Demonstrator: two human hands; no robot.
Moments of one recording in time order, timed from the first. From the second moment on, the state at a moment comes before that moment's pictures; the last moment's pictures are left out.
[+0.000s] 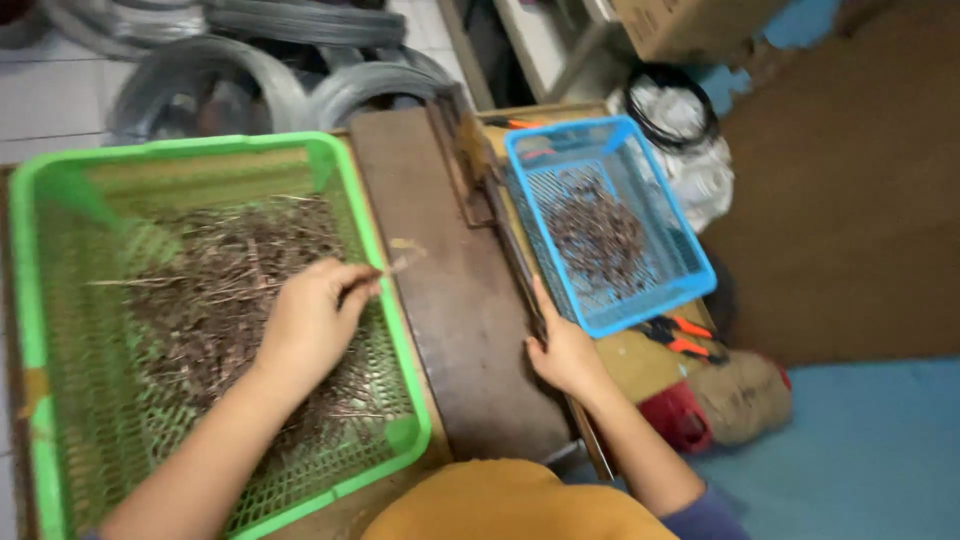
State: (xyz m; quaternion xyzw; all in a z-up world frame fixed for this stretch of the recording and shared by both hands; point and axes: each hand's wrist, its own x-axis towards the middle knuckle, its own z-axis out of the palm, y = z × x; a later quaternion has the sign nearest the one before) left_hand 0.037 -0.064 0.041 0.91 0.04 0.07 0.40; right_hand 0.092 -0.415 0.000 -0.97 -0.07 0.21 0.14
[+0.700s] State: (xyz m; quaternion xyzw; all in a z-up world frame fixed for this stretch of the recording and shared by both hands) left_hand 0.288 -0.089 -0.144 0.96 0.03 0.08 0.25; right_hand 0.140 -0.383 0.220 -0.94 -0.13 0.32 0.00
